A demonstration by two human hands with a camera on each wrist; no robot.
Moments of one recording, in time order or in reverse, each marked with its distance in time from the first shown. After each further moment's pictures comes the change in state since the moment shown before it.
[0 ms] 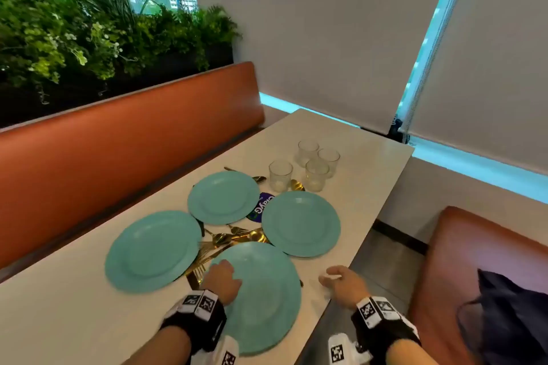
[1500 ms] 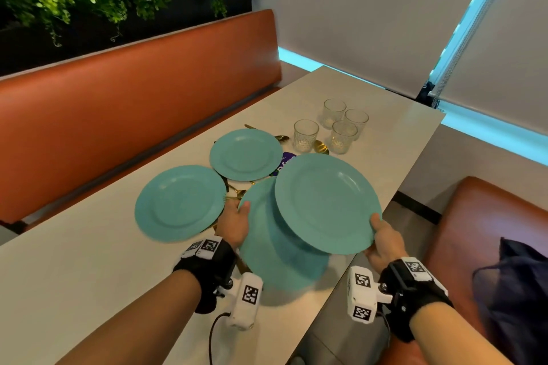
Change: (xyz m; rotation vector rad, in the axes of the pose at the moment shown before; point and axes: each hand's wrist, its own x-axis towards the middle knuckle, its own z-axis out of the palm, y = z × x) left_hand -0.006 -0.014 -0.029 -0.777 0.213 -0.049; right_hand -0.020 -0.029 0.002 1.053 0.162 0.136
